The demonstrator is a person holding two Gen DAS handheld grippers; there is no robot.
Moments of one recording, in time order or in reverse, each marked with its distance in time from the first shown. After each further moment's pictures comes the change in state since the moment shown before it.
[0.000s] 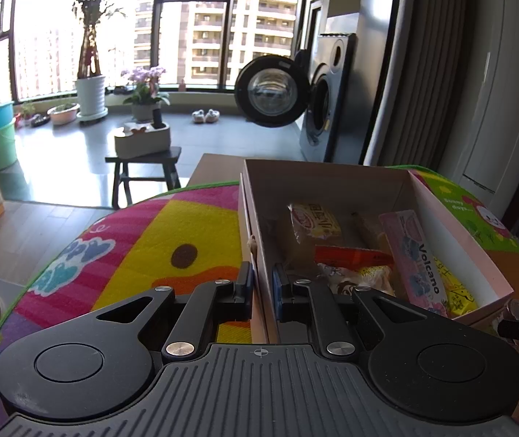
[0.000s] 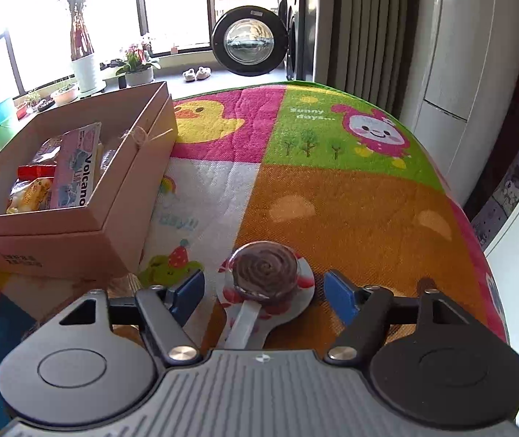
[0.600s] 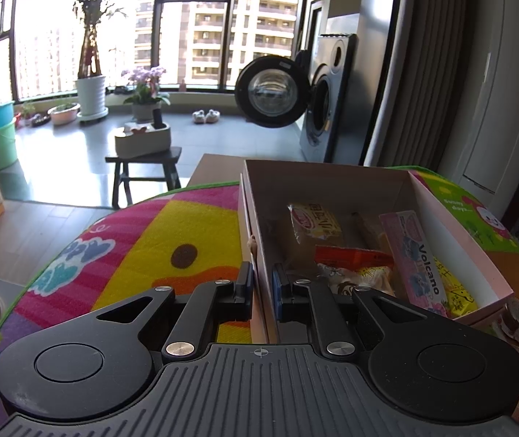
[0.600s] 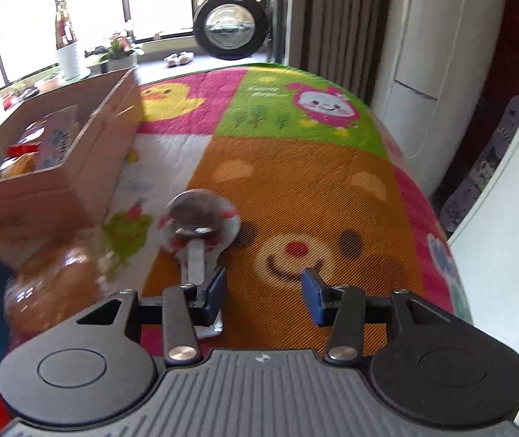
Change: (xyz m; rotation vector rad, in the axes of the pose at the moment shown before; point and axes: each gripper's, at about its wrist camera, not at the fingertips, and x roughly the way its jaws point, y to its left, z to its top) left arm -0.001 0.002 -0.001 -0.007 -0.004 -0.001; right arm -0.037 -0.035 -0.026 0.009 0.066 -0.020
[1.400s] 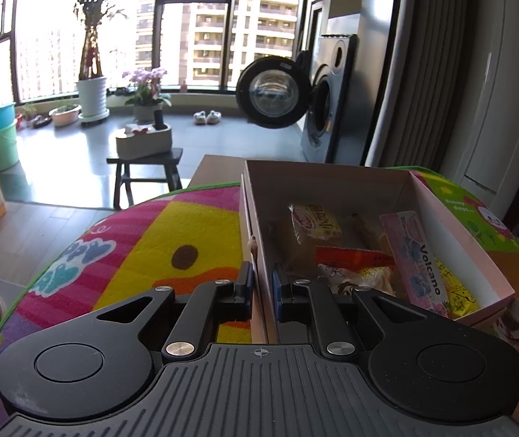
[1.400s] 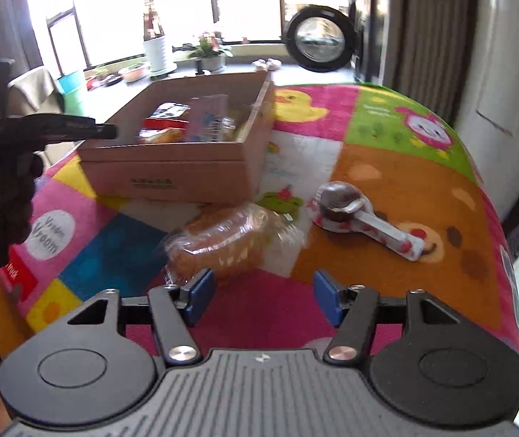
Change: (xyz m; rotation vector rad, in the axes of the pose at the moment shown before) left arm 0.000 -0.001 0.001 -0.002 -0.001 0.004; right arm -0.056 0.064 -0.022 -0.159 -0.058 0.206
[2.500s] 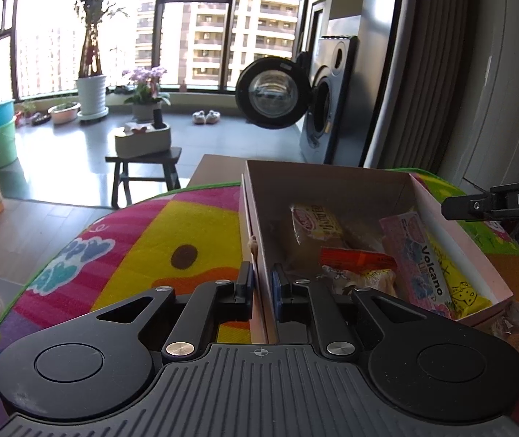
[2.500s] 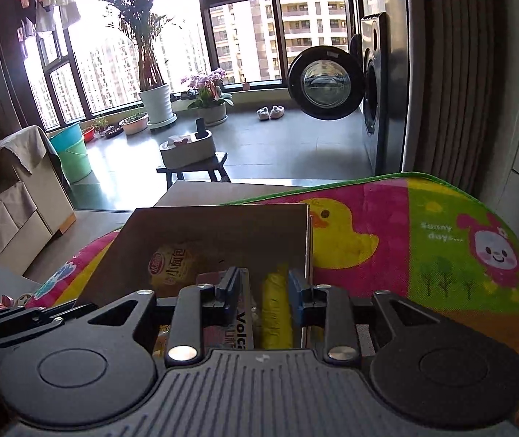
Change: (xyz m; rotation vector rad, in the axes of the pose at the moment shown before) left arm 0.001 0.000 0.000 -0.003 0.000 -0.007; right arm 0.095 0.011 0.146 0.090 -0.140 0.027
